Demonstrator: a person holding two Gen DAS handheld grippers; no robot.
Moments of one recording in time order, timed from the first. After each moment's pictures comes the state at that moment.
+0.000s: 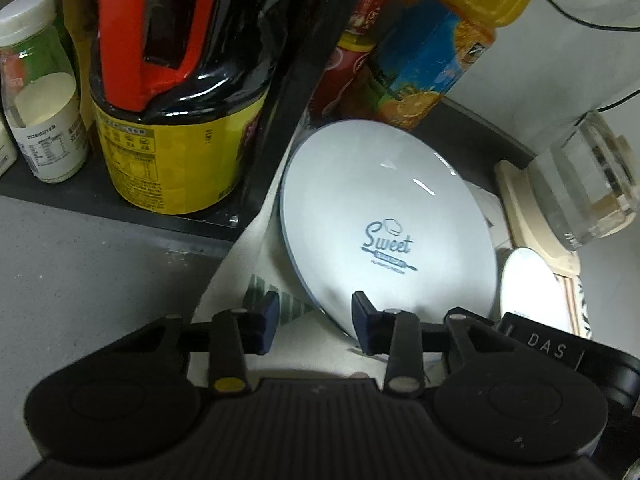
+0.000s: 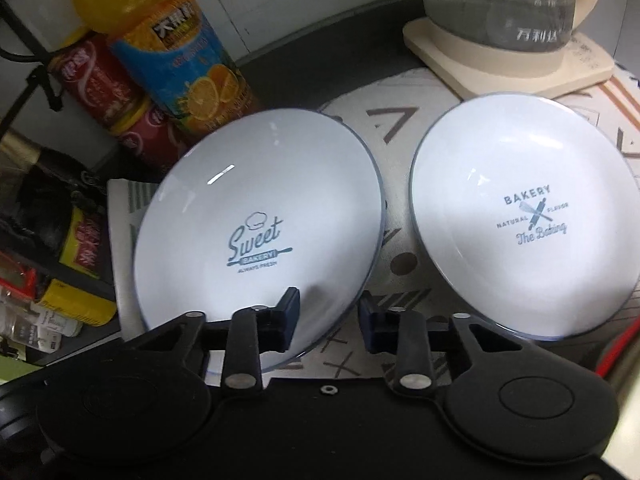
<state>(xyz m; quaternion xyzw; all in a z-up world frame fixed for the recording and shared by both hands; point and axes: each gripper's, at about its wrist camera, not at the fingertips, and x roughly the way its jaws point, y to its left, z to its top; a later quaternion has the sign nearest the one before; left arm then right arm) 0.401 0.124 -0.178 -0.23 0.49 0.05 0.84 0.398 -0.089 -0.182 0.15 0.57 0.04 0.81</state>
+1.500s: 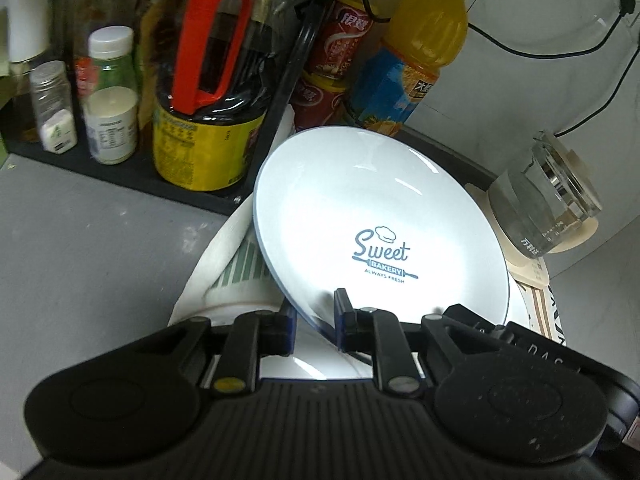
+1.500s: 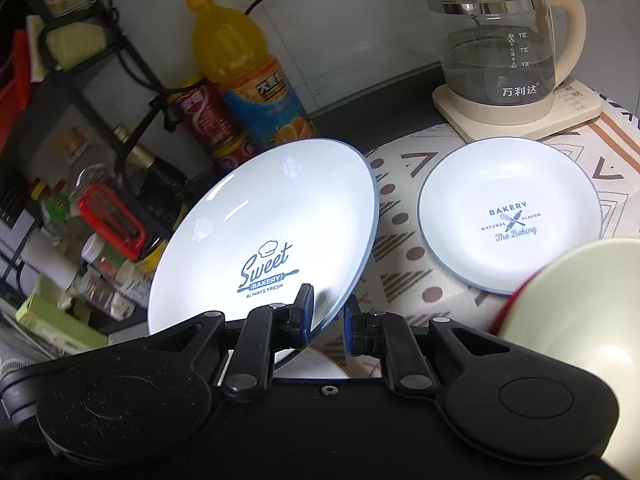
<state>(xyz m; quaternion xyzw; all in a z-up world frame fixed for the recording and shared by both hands) 0.318 0.089 -0.123 -0.25 0.42 0.08 0.87 0.309 -0.119 -0.114 0.16 0.47 0.14 0.86</state>
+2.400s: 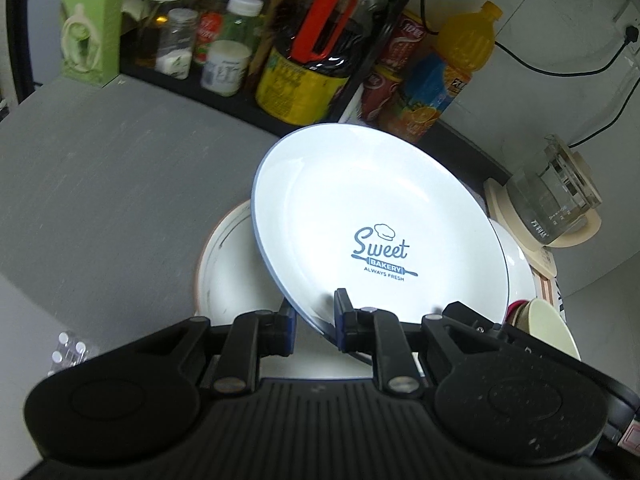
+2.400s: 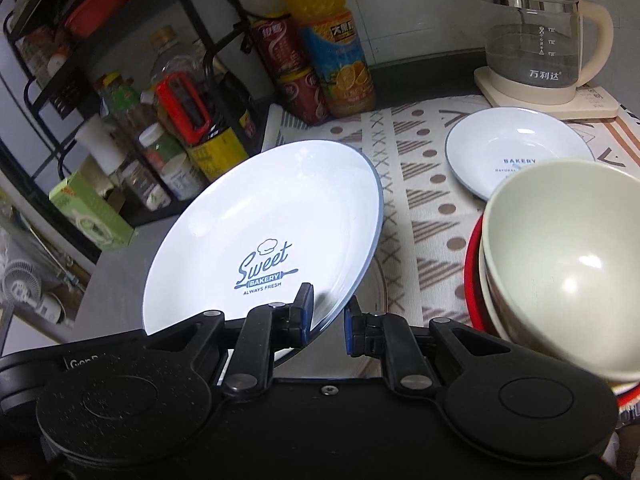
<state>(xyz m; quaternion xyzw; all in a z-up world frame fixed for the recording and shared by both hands) 0.187 0.071 -0.128 -0.29 0.40 0.15 0.85 0.220 -0.120 -0.112 0.08 0.48 0.22 0.84</state>
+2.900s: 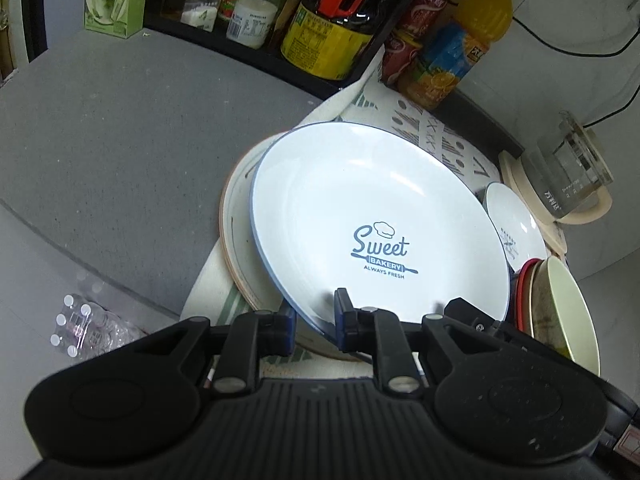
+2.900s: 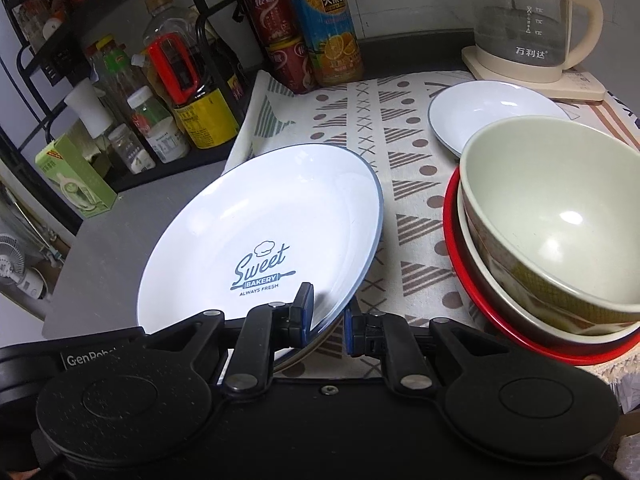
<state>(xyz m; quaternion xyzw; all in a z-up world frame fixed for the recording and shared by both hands) 0.162 0.062 -0.149 -0.31 0.43 0.15 0.83 0.200 -0.125 -0.124 0.05 0.50 0.20 0.84</state>
